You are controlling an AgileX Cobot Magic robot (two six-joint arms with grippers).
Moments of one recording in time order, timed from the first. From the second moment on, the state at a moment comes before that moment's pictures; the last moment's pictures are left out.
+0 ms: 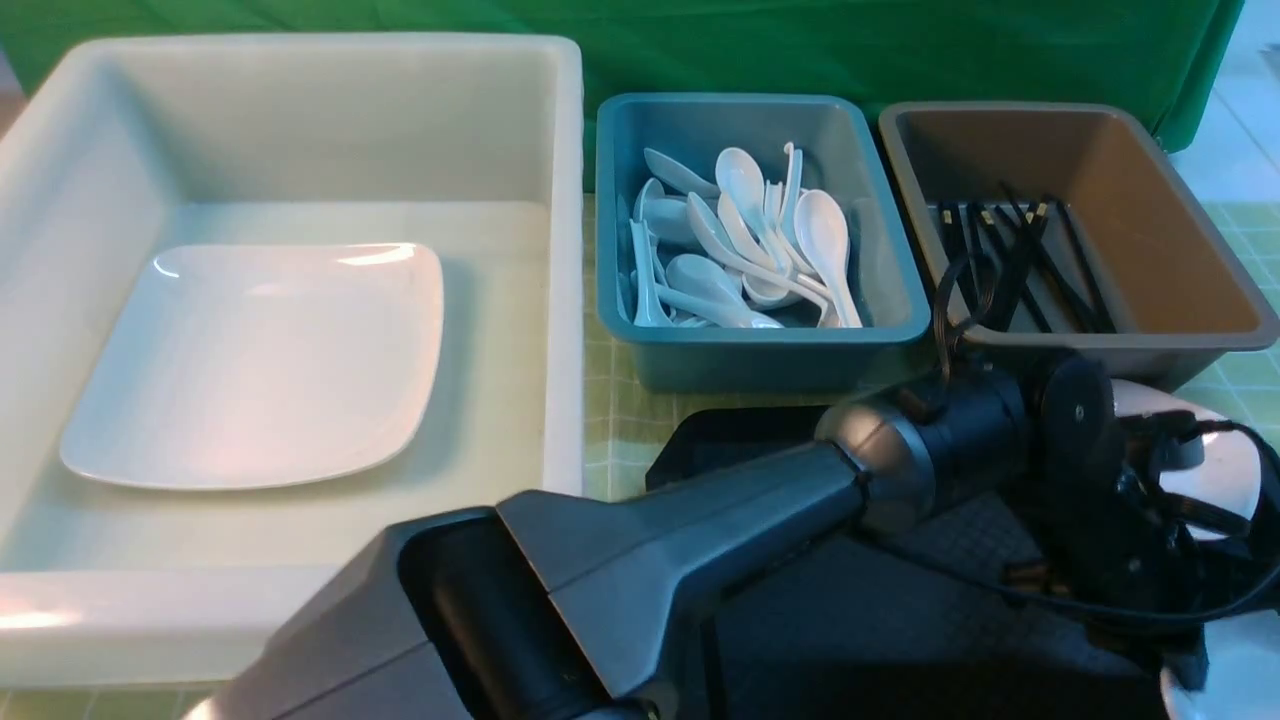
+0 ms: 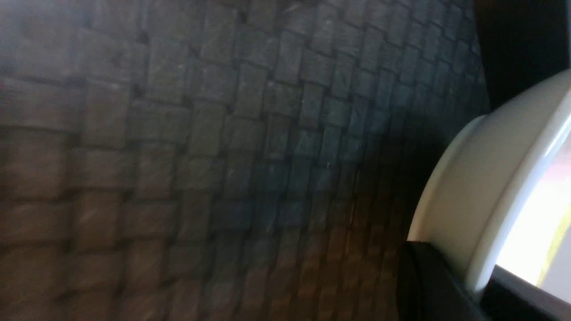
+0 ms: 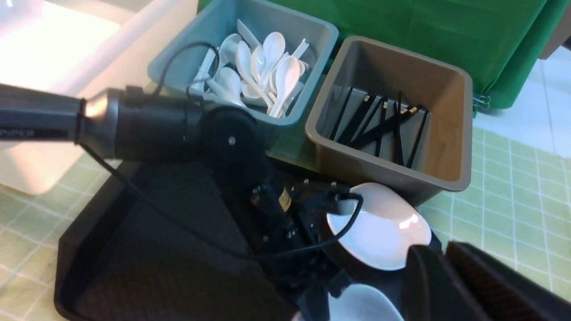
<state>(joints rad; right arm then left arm) 0.42 0.36 -1.10 -0.10 1.20 -0.02 -0.97 2.57 -2.40 -0.54 0.97 -0.29</state>
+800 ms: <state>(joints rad) 0.42 0.36 -1.10 -0.10 1.20 -0.02 -0.27 1.71 -2.03 -0.21 1.22 -0.20</state>
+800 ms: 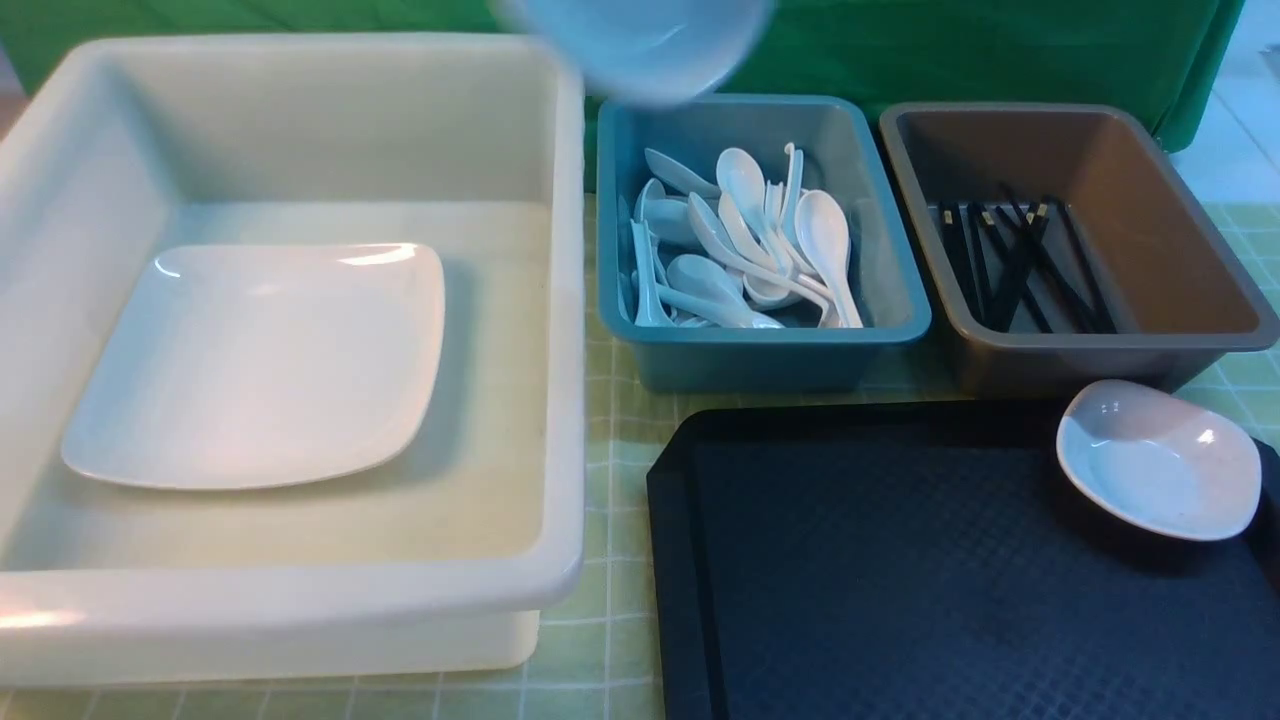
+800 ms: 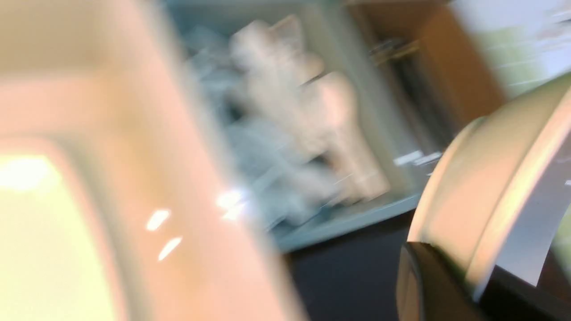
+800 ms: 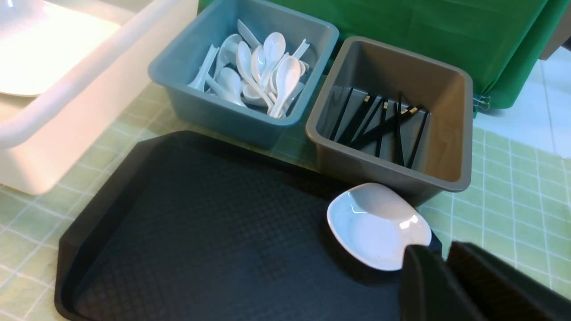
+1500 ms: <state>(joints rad) 0.42 0.36 -1.10 -0.10 1.16 0.01 0.03 1.70 -1.18 -0.55 0.83 0.11</state>
